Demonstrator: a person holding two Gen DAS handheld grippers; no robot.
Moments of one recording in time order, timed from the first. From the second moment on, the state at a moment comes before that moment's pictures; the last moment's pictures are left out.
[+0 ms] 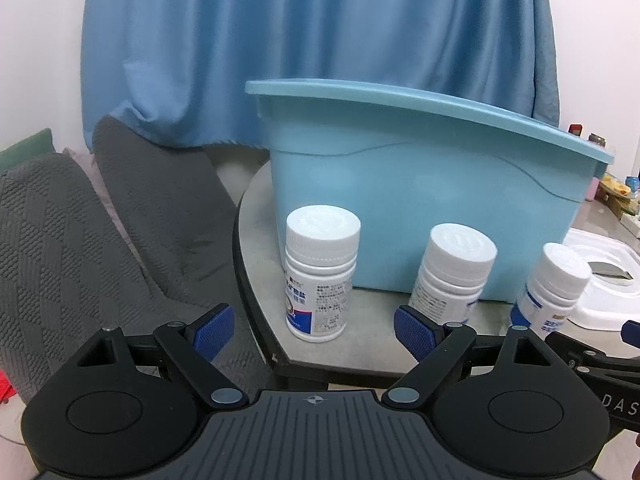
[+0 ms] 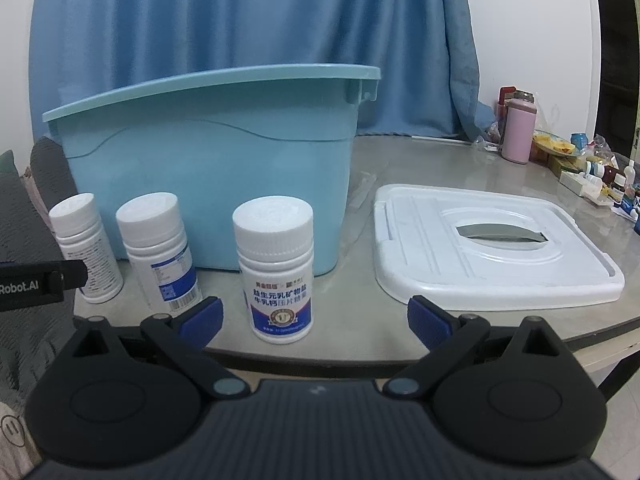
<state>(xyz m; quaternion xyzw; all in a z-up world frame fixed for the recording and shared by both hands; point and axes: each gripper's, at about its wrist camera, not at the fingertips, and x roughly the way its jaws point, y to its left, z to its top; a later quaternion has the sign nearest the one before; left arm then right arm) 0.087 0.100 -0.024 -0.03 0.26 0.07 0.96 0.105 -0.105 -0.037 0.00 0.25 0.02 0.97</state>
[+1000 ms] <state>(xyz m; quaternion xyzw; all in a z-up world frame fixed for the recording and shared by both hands) 0.140 0.105 -0.043 -0.01 0.27 0.04 0.96 0.141 -0.083 -0.050 -0.02 0.23 0.02 0.97</state>
